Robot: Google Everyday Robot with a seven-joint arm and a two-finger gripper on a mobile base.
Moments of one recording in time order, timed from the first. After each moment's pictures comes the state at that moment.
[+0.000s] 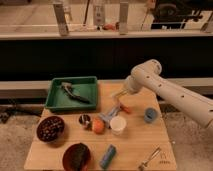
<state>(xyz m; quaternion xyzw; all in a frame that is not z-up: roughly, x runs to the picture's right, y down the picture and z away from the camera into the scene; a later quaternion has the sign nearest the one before) 0.125 0.002 0.820 -0.14 -0.12 -0.07 0.98</state>
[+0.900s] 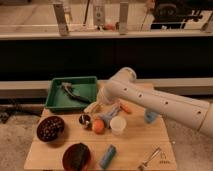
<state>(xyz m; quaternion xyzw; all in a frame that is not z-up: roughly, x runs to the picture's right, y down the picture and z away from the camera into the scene) -0.045 0.078 0.743 -0.13 -0.23 -0.26 0.93</state>
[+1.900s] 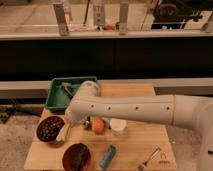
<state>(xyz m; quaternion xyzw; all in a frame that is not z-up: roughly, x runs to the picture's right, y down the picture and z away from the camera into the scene) -0.175 0.150 0.698 -0.14 -0.30 -0.42 0.85</state>
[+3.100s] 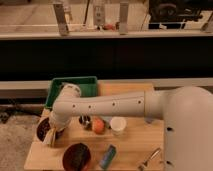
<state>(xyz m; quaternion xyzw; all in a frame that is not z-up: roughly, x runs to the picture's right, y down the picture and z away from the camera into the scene) -0.251 0.178 0.717 -0.14 -0.35 -0.46 0.80</state>
